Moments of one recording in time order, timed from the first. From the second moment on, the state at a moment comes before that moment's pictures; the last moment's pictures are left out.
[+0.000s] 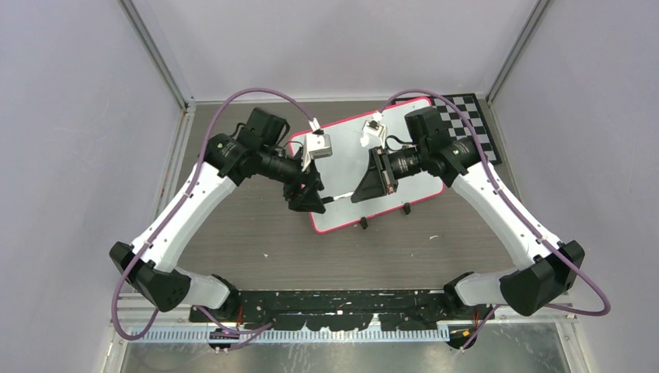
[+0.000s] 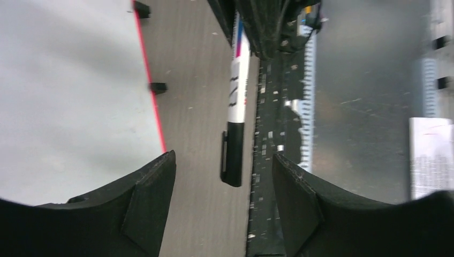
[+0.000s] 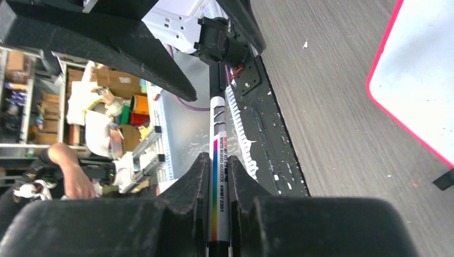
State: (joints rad) left arm -0.60 1.37 1.58 -1.07 0.80 0.45; right arm 0.49 1.33 1.37 -0.79 -1.05 0.25
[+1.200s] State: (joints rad) left arm -0.61 1.44 1.58 -1.04 0.95 0.27; right arm 0.50 1.29 1.41 -0.82 -0.99 0.25
